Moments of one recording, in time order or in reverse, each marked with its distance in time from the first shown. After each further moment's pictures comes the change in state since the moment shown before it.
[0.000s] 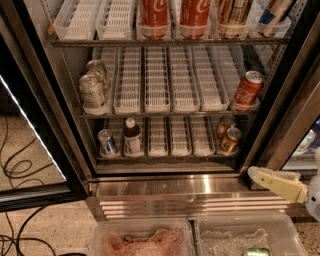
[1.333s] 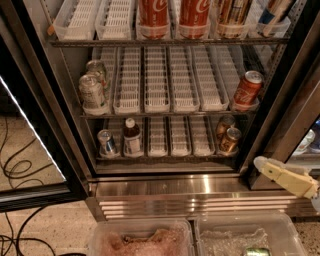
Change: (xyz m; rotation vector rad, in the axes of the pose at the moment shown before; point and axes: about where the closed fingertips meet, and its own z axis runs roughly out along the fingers) arm -0.039 -0.002 -0.010 -0.041 -0.236 0.034
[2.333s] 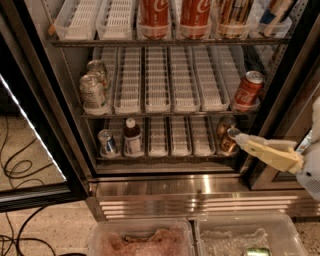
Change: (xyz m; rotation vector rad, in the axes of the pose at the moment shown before) arm -0.076 0.043 0.025 -0.069 -0.185 -0.157
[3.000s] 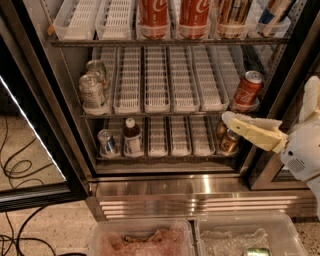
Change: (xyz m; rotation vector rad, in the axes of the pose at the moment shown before) arm -0.029 0.008 0.033 0.045 -0.067 -0.023
